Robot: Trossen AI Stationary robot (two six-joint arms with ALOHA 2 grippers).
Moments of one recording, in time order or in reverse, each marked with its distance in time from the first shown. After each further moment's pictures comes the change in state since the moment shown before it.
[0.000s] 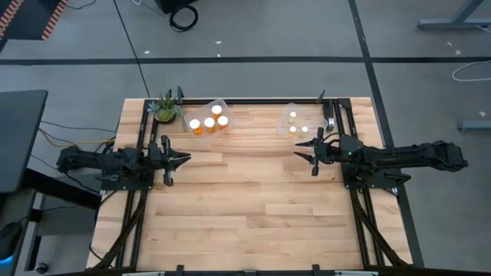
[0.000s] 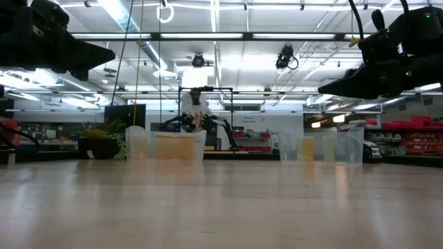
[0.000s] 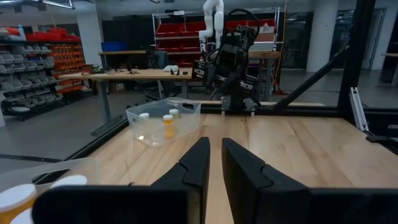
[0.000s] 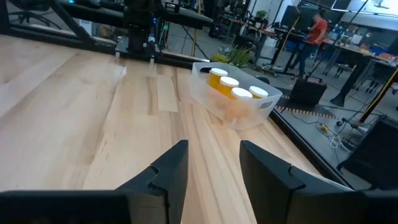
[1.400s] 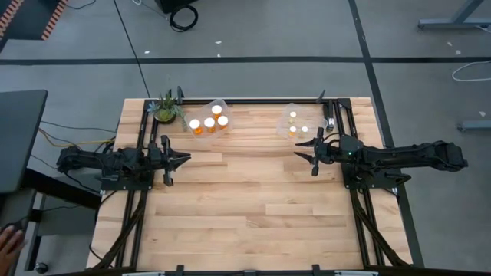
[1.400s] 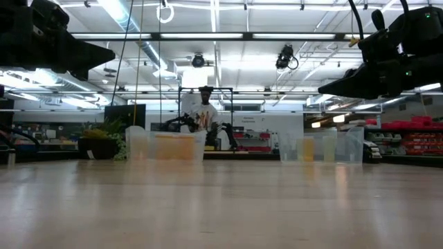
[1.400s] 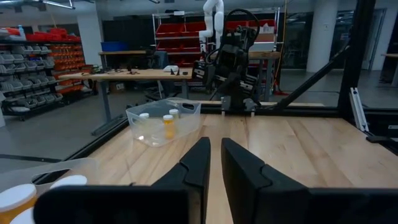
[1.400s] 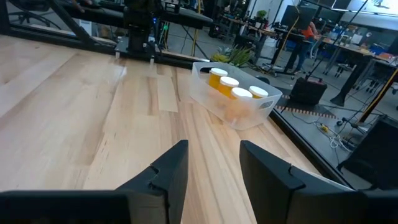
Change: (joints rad) left arm 0.000 0.000 -0.001 0.001 -0.001 -0.001; right arm 0.000 0.000 0.000 0.000 0.000 0.002
